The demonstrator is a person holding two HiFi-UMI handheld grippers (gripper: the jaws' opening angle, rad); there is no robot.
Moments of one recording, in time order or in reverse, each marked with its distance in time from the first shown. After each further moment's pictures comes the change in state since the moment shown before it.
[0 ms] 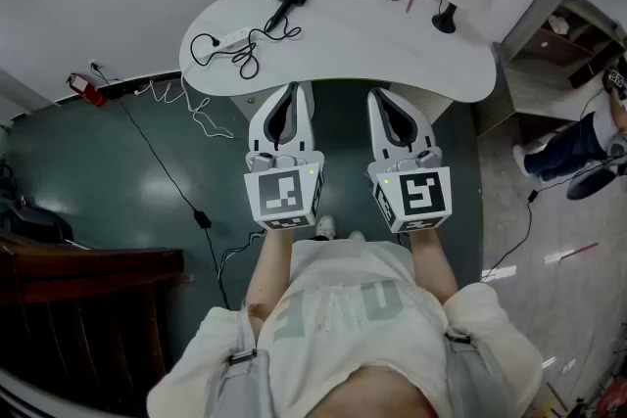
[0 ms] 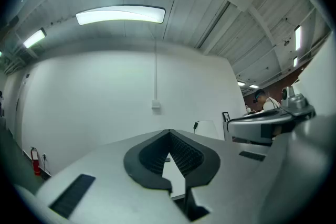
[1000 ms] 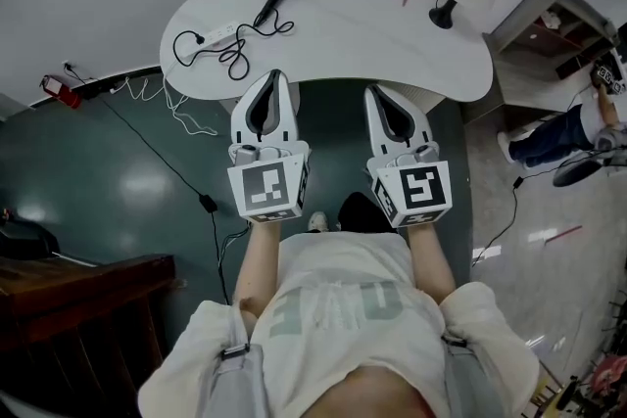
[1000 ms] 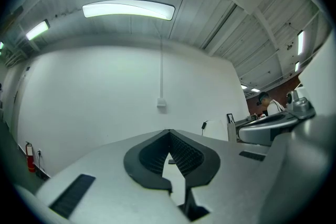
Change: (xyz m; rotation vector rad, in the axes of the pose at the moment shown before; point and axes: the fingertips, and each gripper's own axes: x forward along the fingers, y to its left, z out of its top) left arm 0.052 0.074 -0.021 -0.034 -0.025 -0.010; right arm 0.070 0.009 -0.028 0.003 0.075 -0.025
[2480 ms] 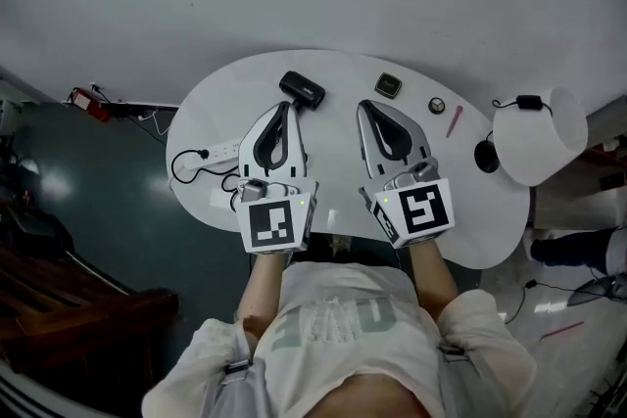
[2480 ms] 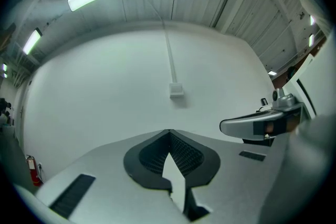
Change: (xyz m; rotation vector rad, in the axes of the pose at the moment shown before) left arm 0.345 0.070 -0.032 0.068 -0.008 0.153; right arm 0.358 -0.158 0.018 0.053 -0.123 0.280
